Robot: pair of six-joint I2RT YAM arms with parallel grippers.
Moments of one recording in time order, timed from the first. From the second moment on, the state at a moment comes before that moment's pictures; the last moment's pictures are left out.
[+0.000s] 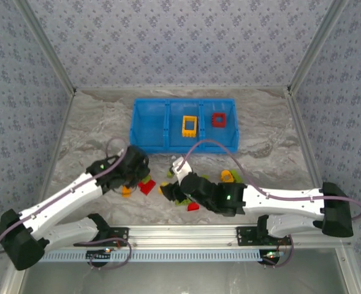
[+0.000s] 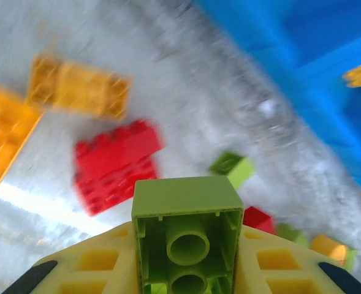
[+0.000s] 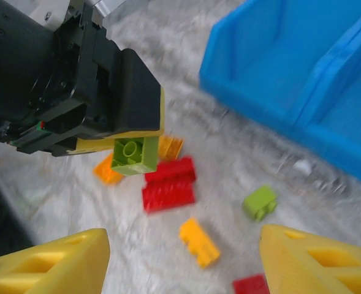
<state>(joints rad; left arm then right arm) -0.76 1.07 0.91 -0.86 -0.17 -1.36 1.32 1.19 0.86 -0.19 0.46 0.41</state>
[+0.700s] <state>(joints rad) -0.40 1.99 1.57 -0.86 0.02 -0.62 1.10 1.30 0.91 0.01 0.46 0.40</state>
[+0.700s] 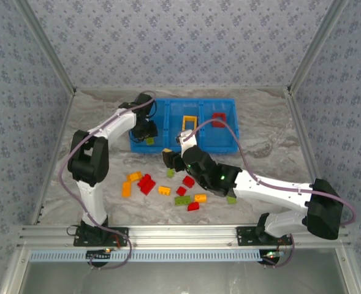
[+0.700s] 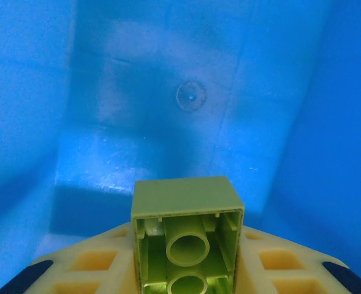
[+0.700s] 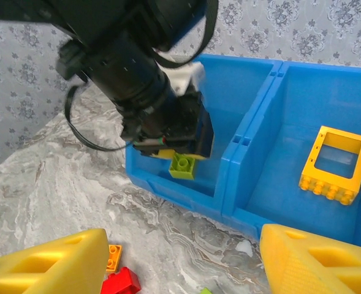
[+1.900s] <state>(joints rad) -0.97 0.83 0.85 -0.69 -0.02 -0.69 1.01 1.45 0.91 -0.57 0.19 0.51</state>
